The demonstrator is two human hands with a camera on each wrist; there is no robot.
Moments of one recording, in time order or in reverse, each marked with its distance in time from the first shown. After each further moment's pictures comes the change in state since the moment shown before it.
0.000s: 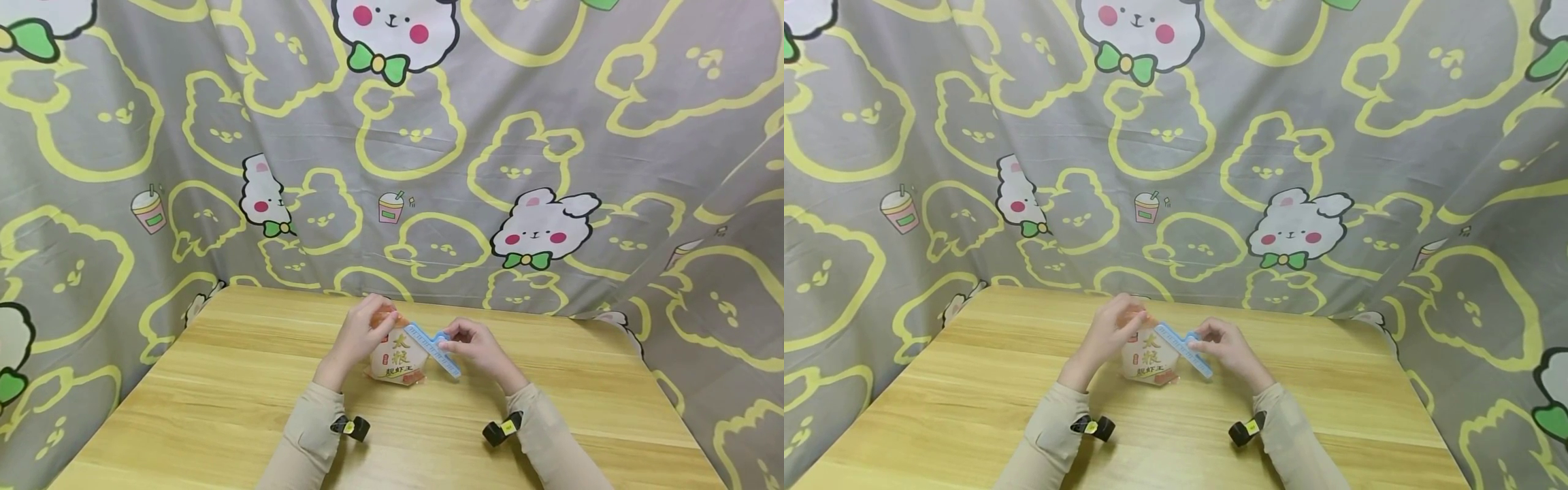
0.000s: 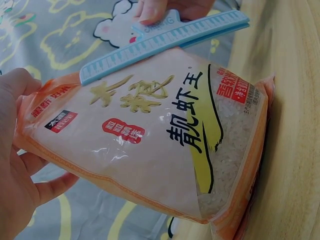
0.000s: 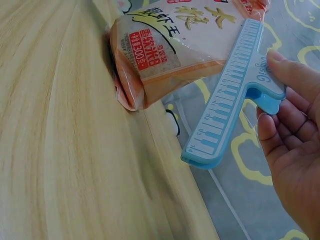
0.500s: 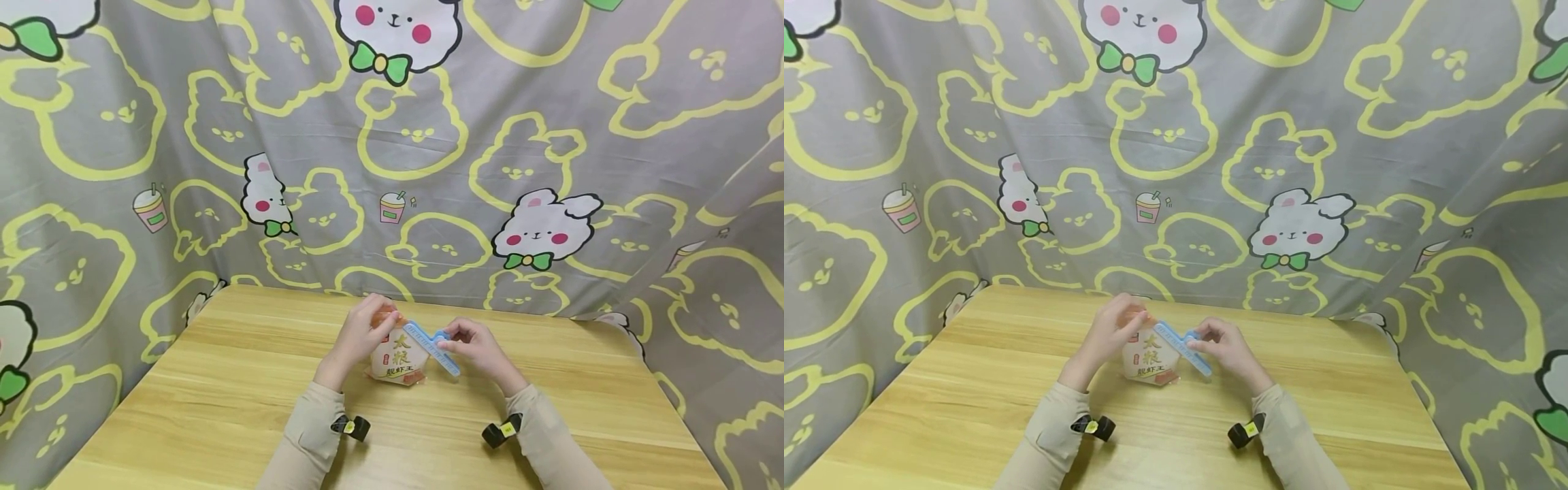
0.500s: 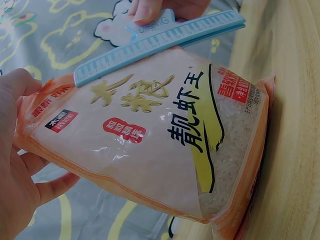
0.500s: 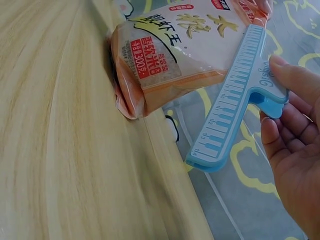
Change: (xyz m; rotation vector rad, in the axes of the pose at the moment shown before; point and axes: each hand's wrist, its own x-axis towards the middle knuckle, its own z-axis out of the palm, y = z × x) left_hand 0.000 -0.001 0.000 0.027 0.012 0.006; right_hand -0.001 -0.008 0.005 -0.015 0.036 -0.013
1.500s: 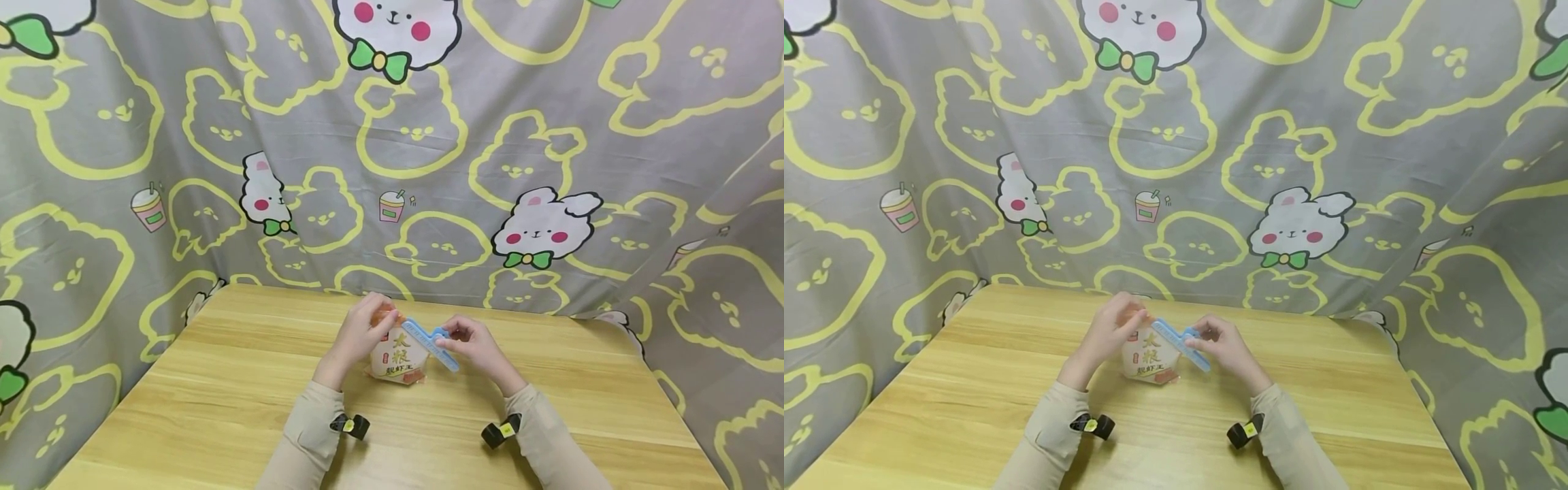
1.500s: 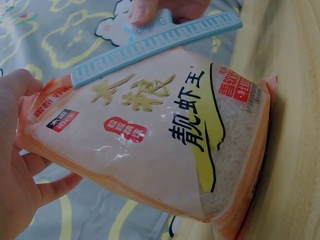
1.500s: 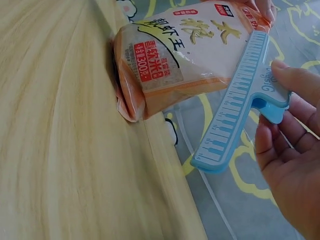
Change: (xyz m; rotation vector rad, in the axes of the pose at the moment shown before) left_hand 0.000 0.001 -0.001 -0.036 -0.039 -0.058; right_hand 0.002 -0.001 0.002 -0.041 0.012 0.014
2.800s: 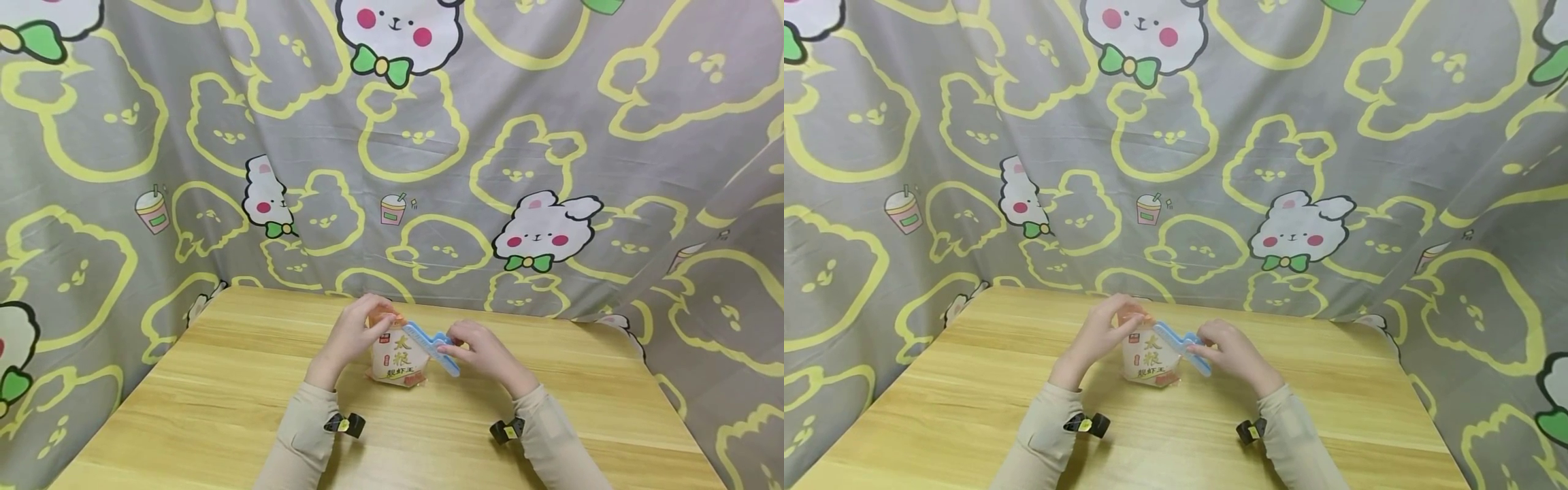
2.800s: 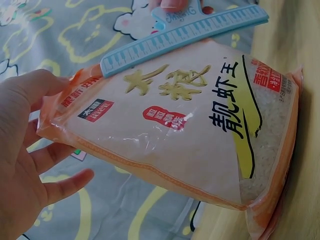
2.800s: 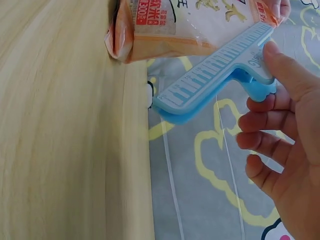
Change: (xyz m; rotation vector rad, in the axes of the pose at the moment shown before) left_hand 0.000 0.000 -0.015 0.120 -0.002 0.051; right_hand -0.003 -0.014 -0.012 -0.628 -0.091 -0.320
